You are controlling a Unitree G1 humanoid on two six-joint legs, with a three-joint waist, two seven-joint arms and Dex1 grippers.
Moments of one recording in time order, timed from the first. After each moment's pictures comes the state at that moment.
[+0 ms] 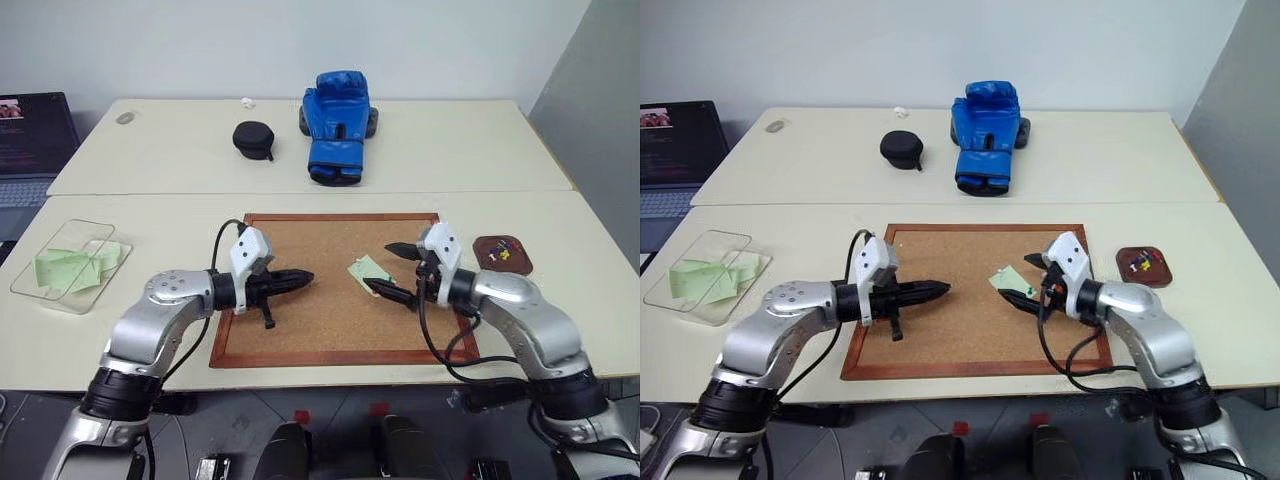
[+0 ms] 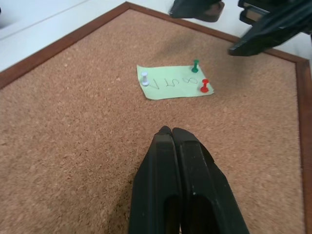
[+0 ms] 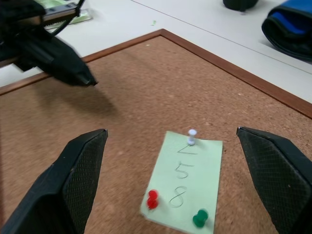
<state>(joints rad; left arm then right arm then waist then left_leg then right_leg) -0.35 0.62 -0.10 -0.06 -0.39 0.45 -0.99 -0.42 -0.45 0.16 -0.15 0.33 0.53 0.72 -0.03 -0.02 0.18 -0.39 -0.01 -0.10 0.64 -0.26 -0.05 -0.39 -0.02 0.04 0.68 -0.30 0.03</state>
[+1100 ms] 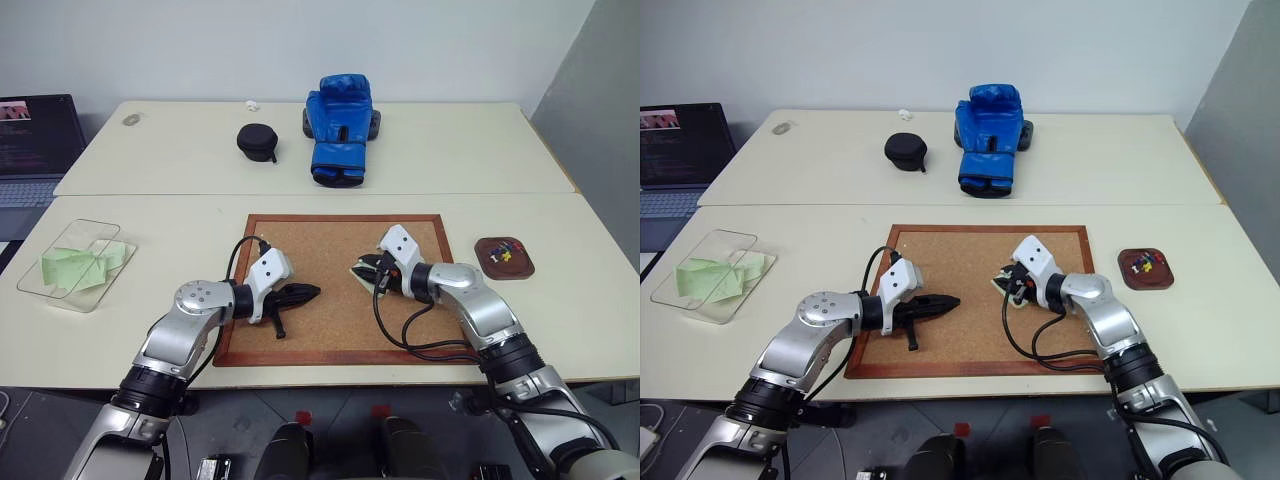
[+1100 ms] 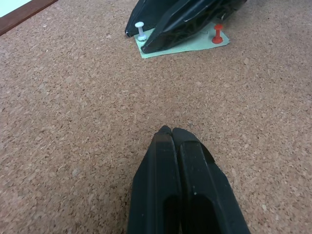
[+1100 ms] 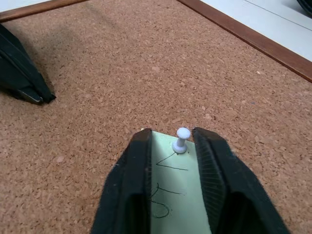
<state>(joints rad) -0.36 0.59 -0.19 0.08 -0.24 0.29 -0.99 -0.58 -0.32 0.27 0.25 0.10 0.34 0.74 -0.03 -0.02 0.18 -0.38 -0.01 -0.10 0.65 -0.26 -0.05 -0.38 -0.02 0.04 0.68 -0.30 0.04</state>
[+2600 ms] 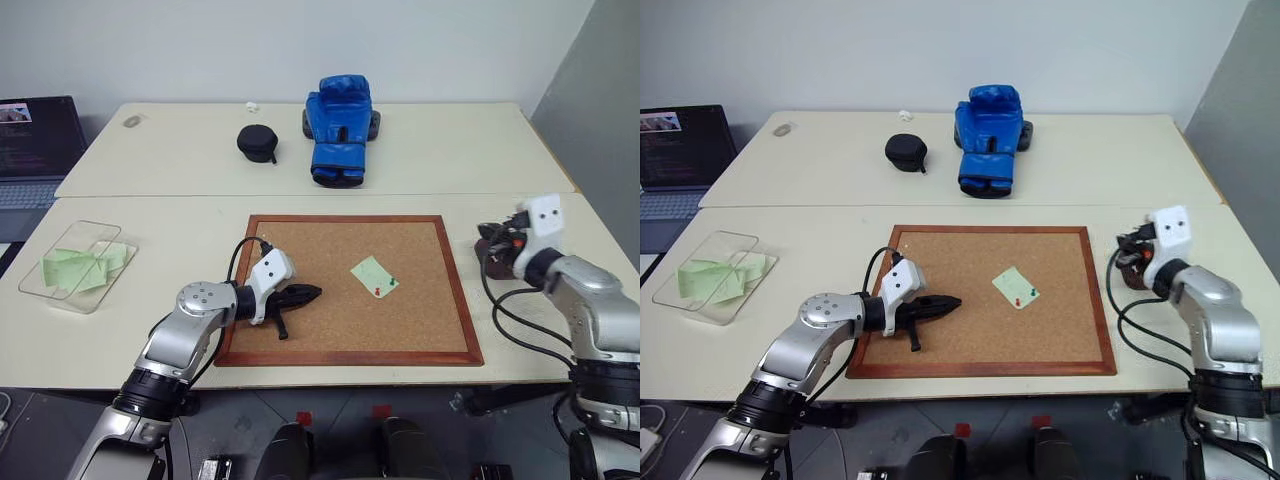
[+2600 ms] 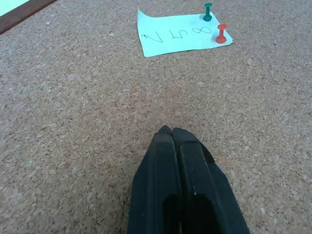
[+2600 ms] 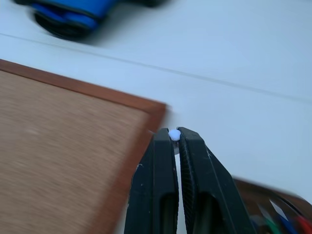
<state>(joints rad) -0.35 0.57 -0.19 0.05 -0.22 0.32 -0.98 -0.37 -0.54 -0.26 -0.03 0.26 0.67 0.48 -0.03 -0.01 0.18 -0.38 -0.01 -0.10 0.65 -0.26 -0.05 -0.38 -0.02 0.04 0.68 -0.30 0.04</state>
